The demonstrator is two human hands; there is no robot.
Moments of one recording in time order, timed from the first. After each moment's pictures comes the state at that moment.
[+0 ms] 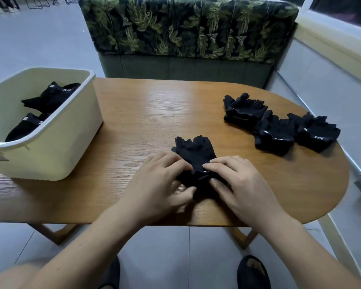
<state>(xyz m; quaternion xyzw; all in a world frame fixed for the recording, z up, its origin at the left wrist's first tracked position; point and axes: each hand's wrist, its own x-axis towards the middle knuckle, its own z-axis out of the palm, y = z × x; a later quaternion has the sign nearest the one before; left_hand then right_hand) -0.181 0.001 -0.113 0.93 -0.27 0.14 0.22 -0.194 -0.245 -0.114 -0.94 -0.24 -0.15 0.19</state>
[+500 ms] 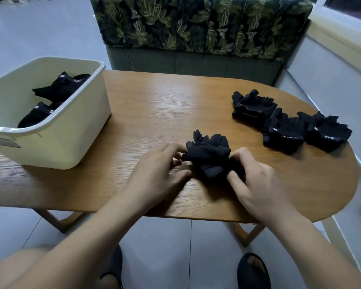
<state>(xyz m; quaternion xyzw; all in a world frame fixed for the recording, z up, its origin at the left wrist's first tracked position) -0.173 0.011 -0.115 0.93 -0.16 0.09 0.32 -0.200 -0.248 -0.108 -0.94 -0.14 -0.11 0.29</state>
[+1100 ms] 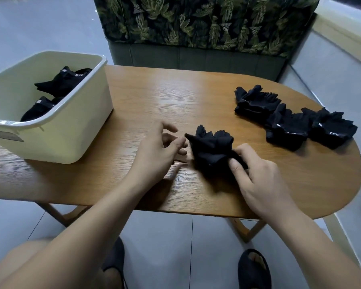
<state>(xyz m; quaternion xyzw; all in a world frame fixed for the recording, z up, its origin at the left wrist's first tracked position) -0.153 0.004 -0.107 0.79 0.00 0.03 0.62 -0.199 -0.246 -0.112 -0.93 -0.13 -0.11 0.34</state>
